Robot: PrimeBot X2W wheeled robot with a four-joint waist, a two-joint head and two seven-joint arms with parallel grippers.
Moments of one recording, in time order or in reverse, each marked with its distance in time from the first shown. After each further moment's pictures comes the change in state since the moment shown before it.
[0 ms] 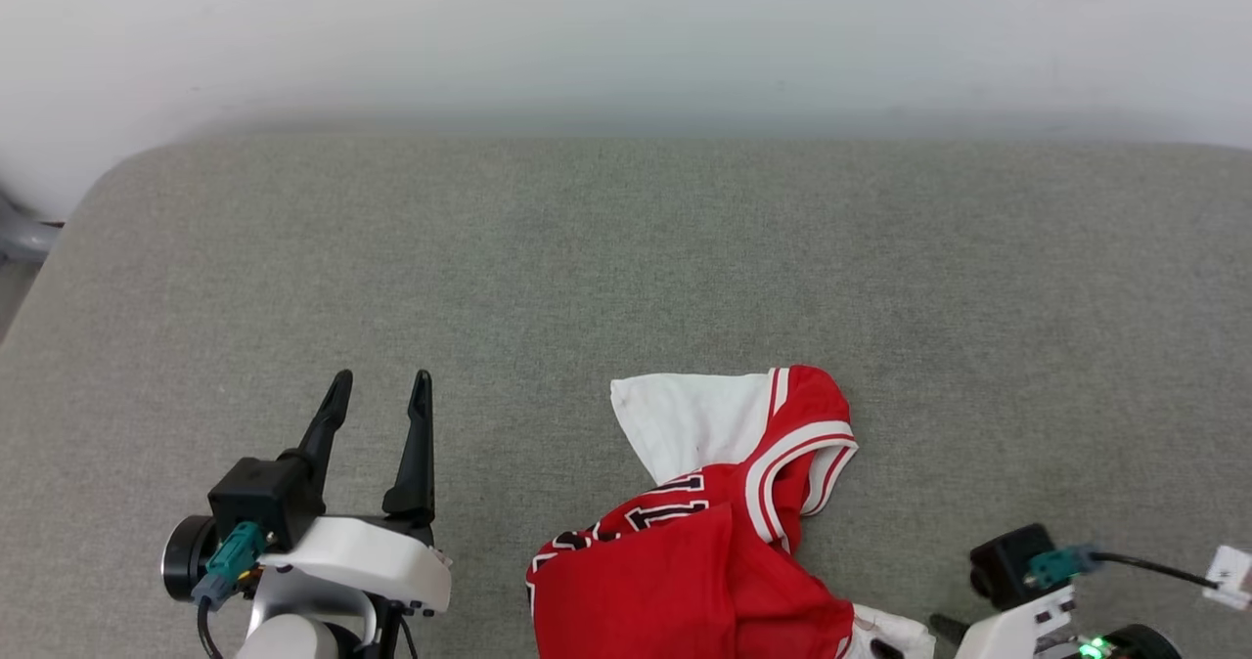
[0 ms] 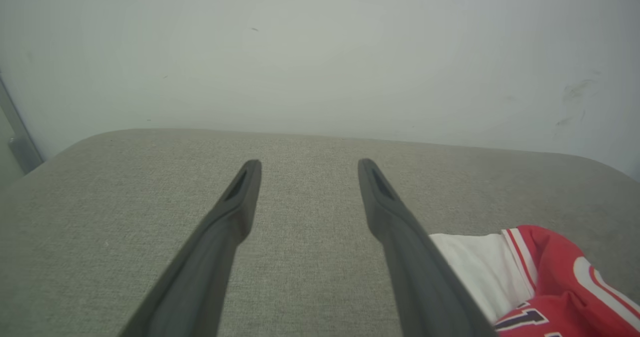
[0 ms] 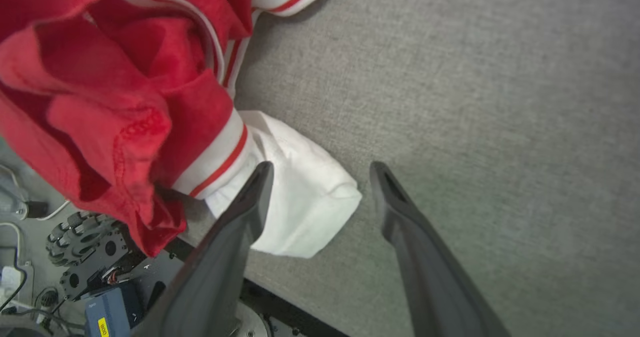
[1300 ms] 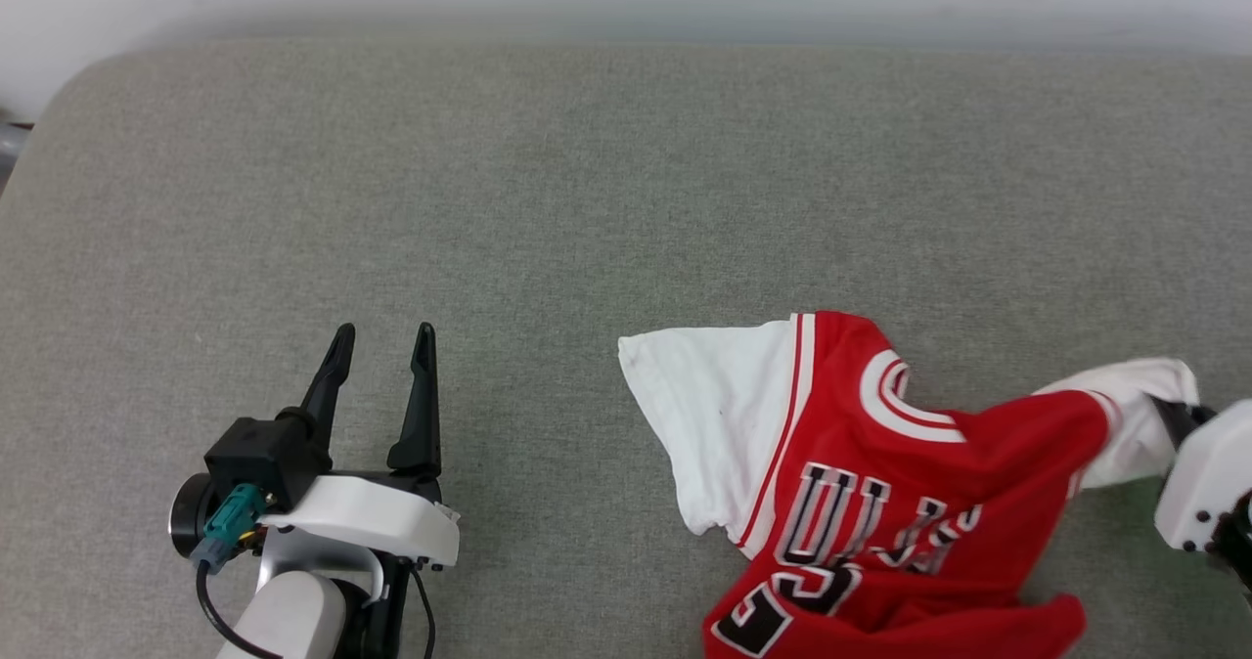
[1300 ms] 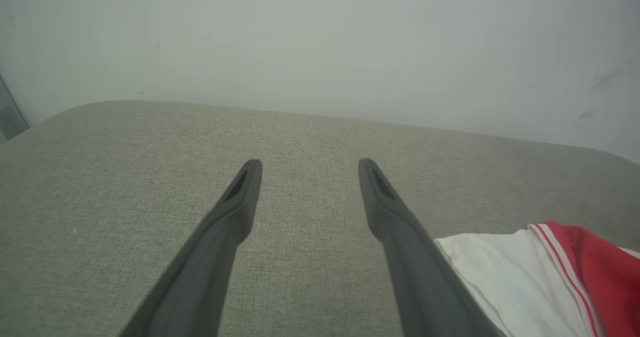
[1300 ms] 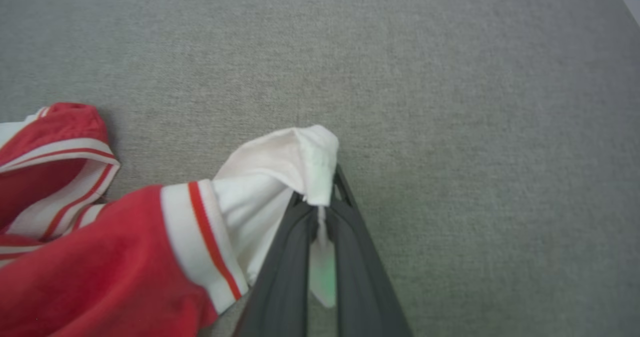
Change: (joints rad) left arm -0.076 -0.034 0.015 0.030 -0.003 -0.019 -0.020; right arm -0.319 0.015 -0.417 0.207 -0.131 0.000 -0.133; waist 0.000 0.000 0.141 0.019
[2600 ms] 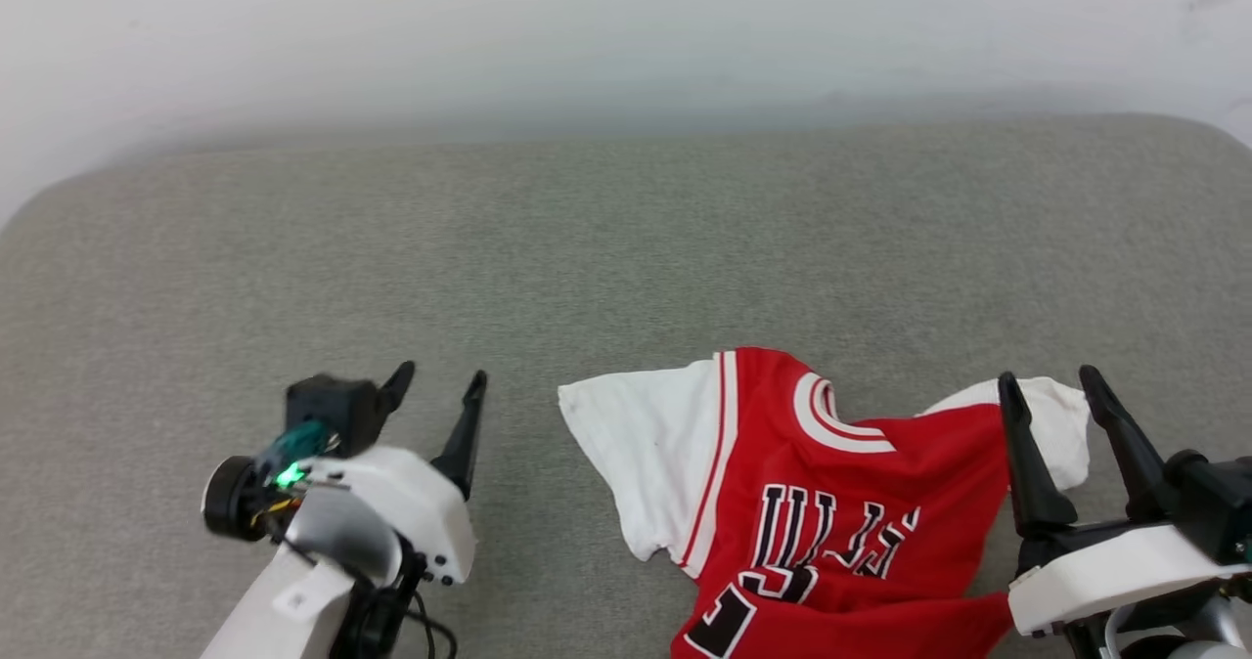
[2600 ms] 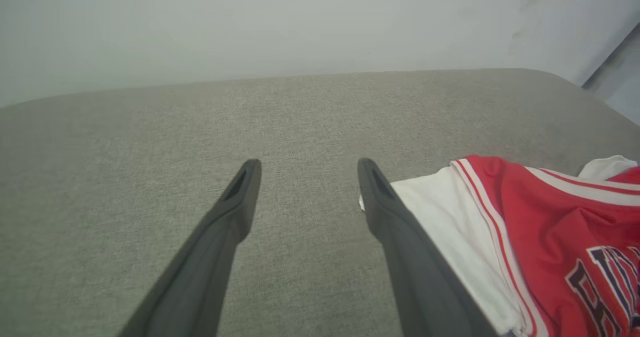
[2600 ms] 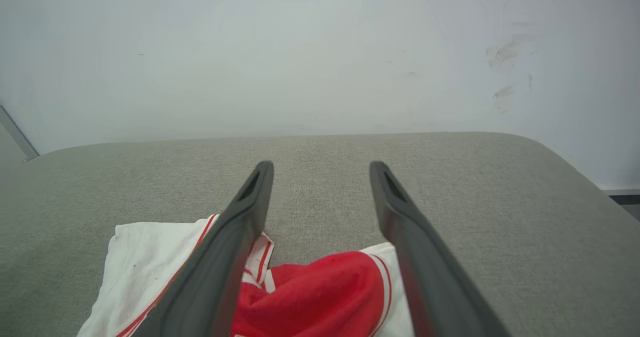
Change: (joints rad) left arm -0.047 0.064 -0.079 0.026 -0.016 -0.054 0.313; right arm 0.231 0.196 0.144 -0.239 -0.114 0.000 -0.548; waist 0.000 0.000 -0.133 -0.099
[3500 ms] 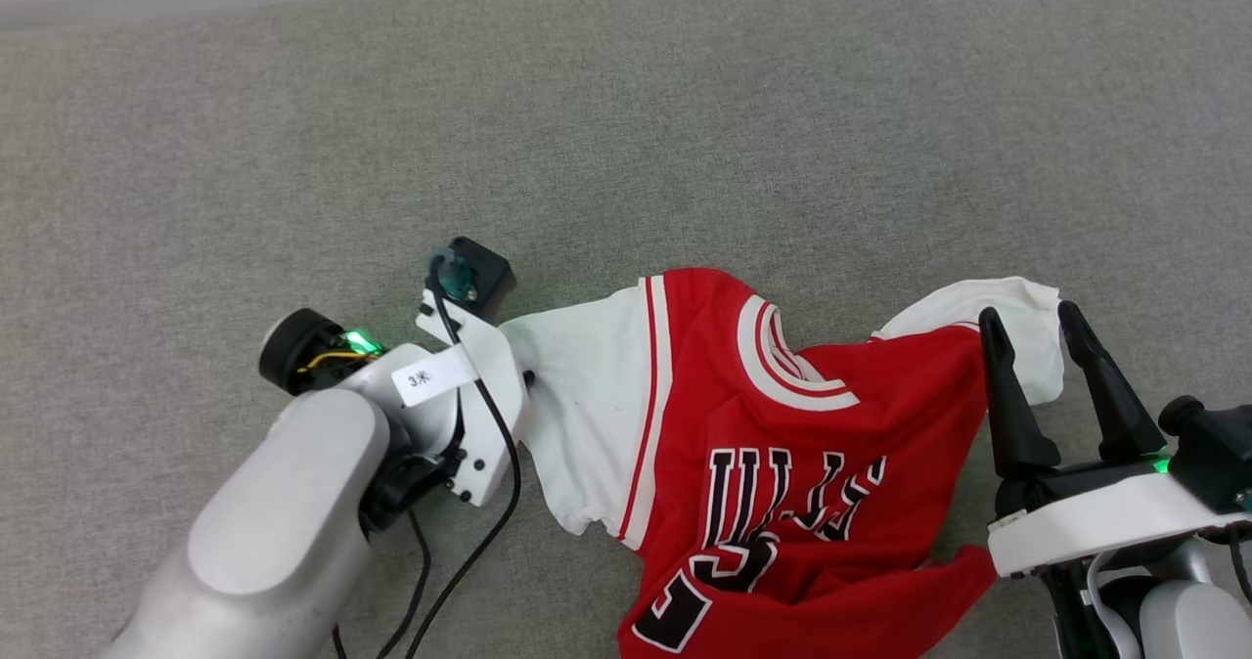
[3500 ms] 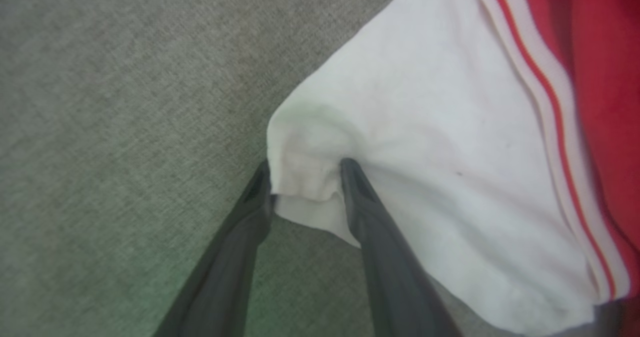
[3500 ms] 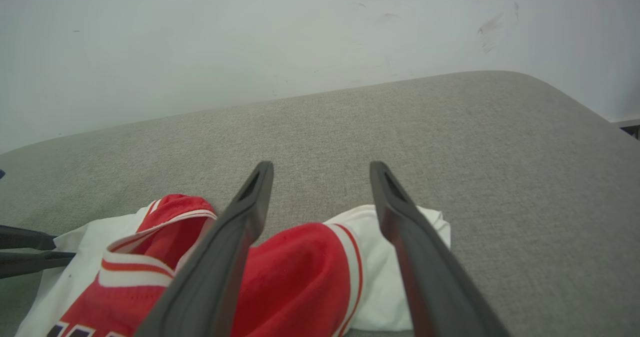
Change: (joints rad) left arm -0.378 0.059 -0.259 0.160 -0.035 -0.183 0.695; right arm -0.109 0.002 0.045 0.044 0.087 0.000 -0.056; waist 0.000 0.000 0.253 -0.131
